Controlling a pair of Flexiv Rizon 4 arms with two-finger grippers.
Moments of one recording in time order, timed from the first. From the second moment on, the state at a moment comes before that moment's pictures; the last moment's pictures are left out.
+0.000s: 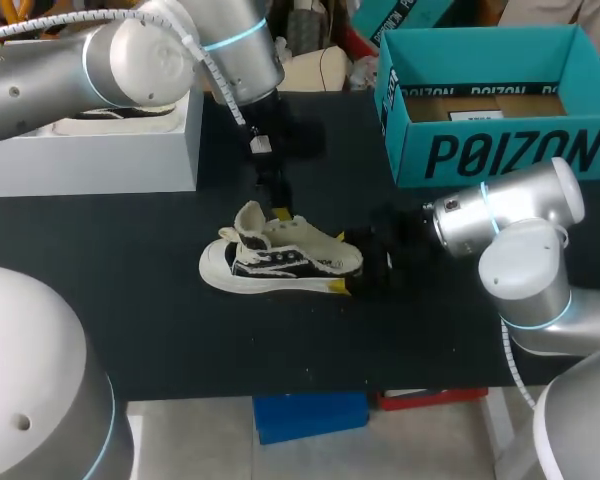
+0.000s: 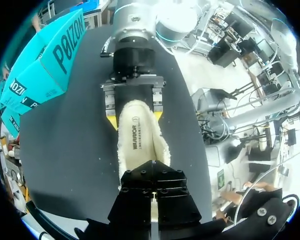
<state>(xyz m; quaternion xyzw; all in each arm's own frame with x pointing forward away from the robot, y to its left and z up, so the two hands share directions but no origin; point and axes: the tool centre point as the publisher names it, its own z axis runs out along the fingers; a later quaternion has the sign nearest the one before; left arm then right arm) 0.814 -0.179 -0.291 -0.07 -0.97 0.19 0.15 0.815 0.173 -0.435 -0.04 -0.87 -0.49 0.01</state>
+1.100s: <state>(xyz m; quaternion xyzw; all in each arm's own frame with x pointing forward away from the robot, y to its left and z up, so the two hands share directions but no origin) 0.817 -0.192 -0.333 -0.07 -0.96 0.18 0.19 0.815 0.173 -0.435 -0.04 -0.87 -0.49 0.01</state>
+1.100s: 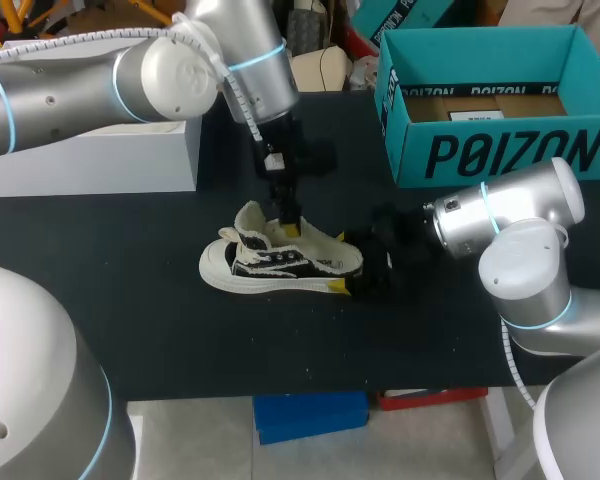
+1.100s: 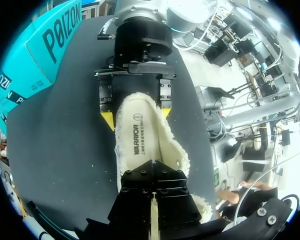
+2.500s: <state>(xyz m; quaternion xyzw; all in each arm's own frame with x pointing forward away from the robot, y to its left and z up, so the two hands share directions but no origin) 0.780 -0.193 -0.399 -0.04 -0.96 0.14 0.23 0.815 0.173 -0.435 -0.04 -0.87 -0.49 0.01</state>
